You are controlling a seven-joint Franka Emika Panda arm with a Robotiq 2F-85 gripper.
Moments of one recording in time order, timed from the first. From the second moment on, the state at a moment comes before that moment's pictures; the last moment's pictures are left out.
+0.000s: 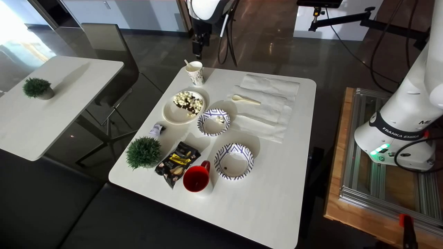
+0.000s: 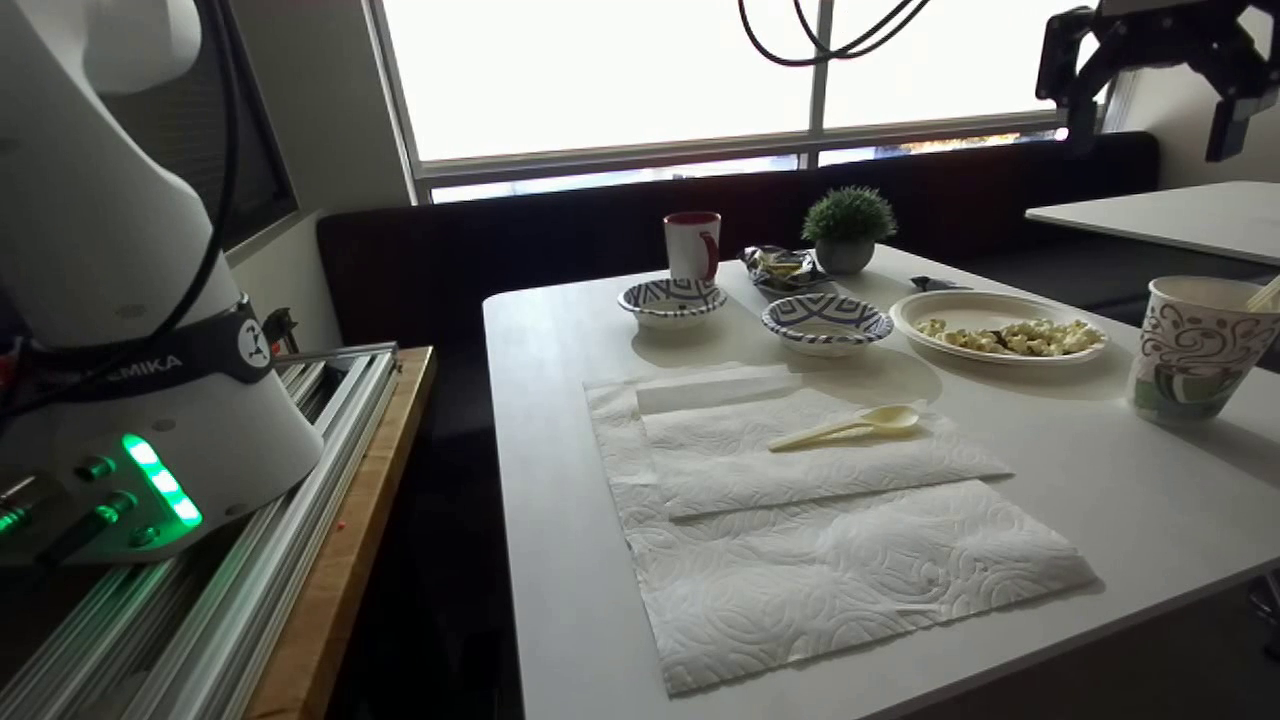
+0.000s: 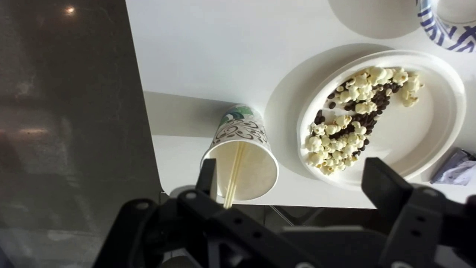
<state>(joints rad) -0.07 0.44 -0.03 -1.71 0.00 2.39 -0.22</state>
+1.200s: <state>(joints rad) -0.07 0.72 0.01 -1.46 0.00 2.44 -0.24</state>
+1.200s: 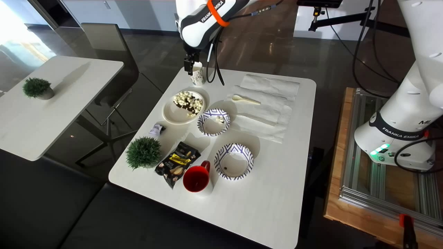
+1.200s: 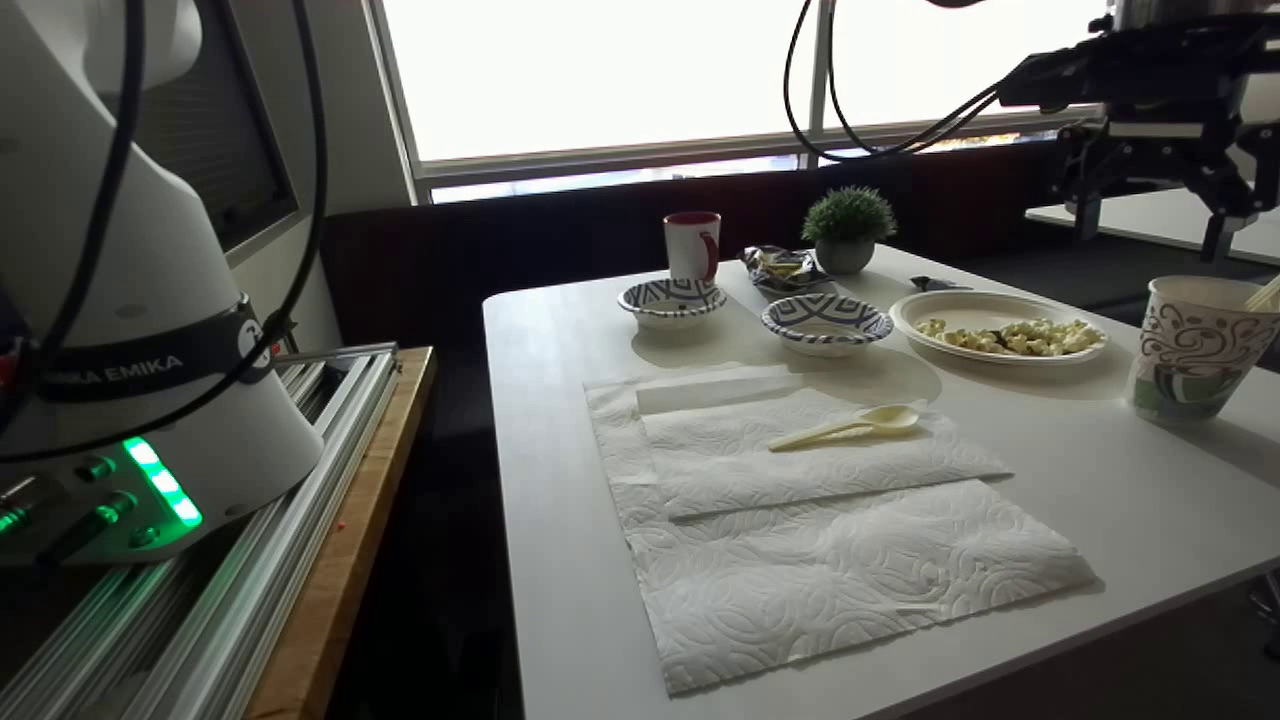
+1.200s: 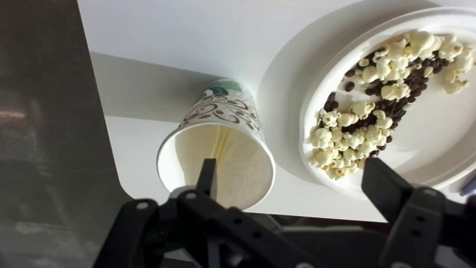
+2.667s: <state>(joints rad) -0.08 0.83 0.01 -1.38 -0.02 2.49 -0.29</state>
